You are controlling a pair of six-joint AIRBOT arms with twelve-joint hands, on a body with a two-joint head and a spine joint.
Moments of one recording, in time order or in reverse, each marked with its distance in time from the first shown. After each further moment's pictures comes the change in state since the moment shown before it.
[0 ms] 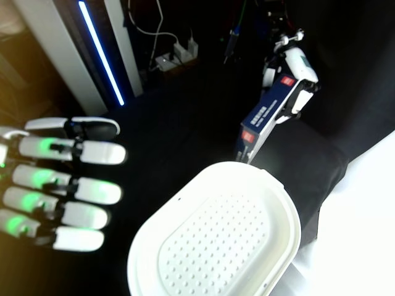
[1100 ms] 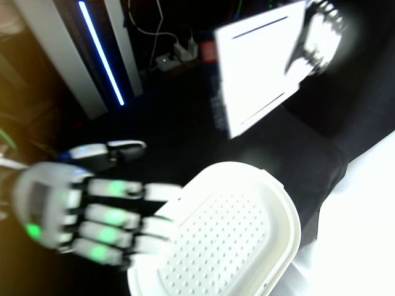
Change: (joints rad) left arm -0.184 0.081 -0.150 0.195 -0.262 0.071; right arm 0.113 -0.208 0.197 -0.068 -0.222 0.116
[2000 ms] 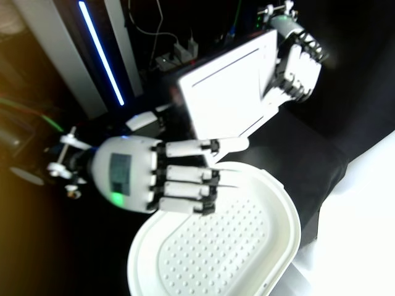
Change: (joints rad) left arm -0.011 -0.127 0.052 0.000 0.032 0.001; right arm 0.120 -0.149 0.047 -0.017 -0.040 0.027
